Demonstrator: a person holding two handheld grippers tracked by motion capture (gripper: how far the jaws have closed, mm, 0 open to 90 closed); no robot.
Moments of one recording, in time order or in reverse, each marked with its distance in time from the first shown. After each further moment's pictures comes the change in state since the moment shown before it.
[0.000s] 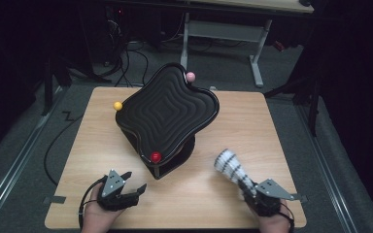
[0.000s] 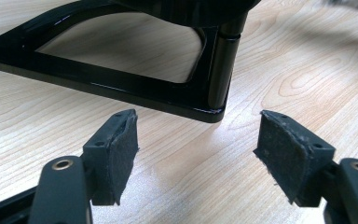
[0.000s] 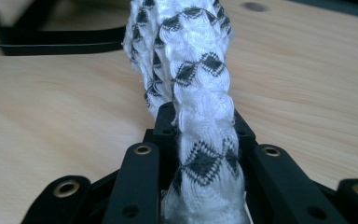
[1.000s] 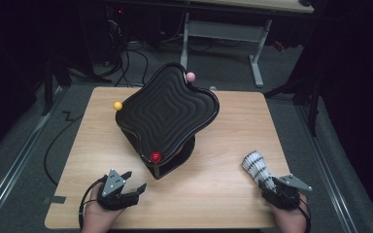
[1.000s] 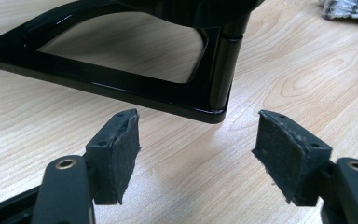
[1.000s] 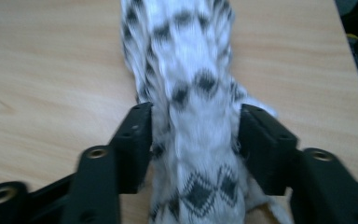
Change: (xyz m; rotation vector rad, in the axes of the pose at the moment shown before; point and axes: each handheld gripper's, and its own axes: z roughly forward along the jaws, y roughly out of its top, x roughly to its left) left arm -0.001 0.001 0.001 0.003 0.009 0.001; right arm -0.071 -0.034 0.010 0.168 -0.154 0.192
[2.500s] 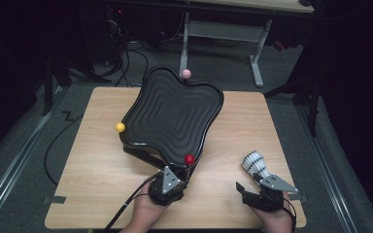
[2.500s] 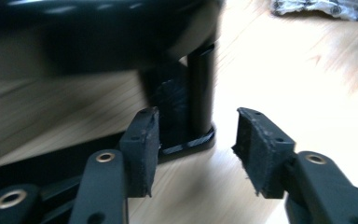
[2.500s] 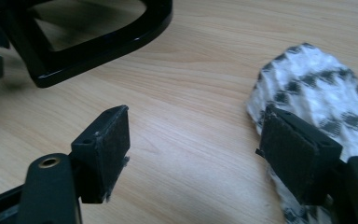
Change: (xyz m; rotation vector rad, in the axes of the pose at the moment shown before) left arm -0.082 0.034 0.083 0.025 -0.054 0.157; right arm 0.057 0.020 -0.014 -0.111 0.211 -0.117
